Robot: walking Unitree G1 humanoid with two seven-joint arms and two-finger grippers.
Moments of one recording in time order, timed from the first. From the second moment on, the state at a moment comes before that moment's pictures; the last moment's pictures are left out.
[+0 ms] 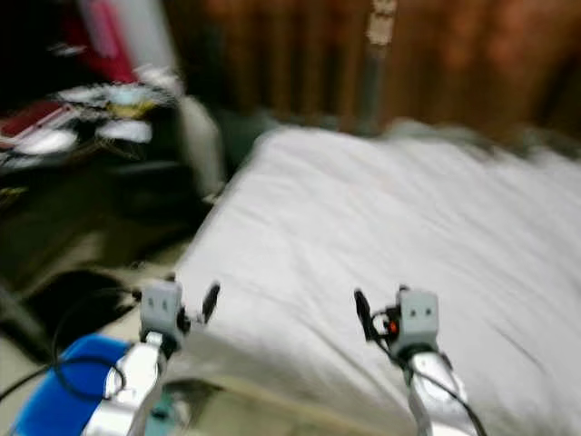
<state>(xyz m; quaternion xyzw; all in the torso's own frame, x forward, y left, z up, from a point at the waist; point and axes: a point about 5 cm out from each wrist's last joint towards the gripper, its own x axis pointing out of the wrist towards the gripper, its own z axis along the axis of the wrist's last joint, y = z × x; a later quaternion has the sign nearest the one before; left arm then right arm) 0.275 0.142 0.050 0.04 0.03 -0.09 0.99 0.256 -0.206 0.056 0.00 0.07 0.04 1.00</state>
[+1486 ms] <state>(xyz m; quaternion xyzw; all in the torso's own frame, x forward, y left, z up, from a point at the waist) 0.264 0.138 0.056 0.02 0.05 -0.13 0.99 0.215 -0.221 0.047 0.01 0.10 0.01 1.00</state>
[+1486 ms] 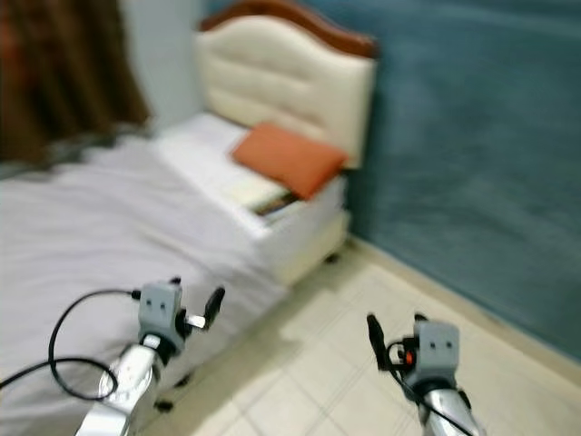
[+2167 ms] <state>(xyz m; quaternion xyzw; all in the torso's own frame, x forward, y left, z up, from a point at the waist) 0.238 0.158 0.032 0.04 0.10 -0.07 0.99 0.227 -0.221 0.049 -0.01 0.10 0.05 0.99</state>
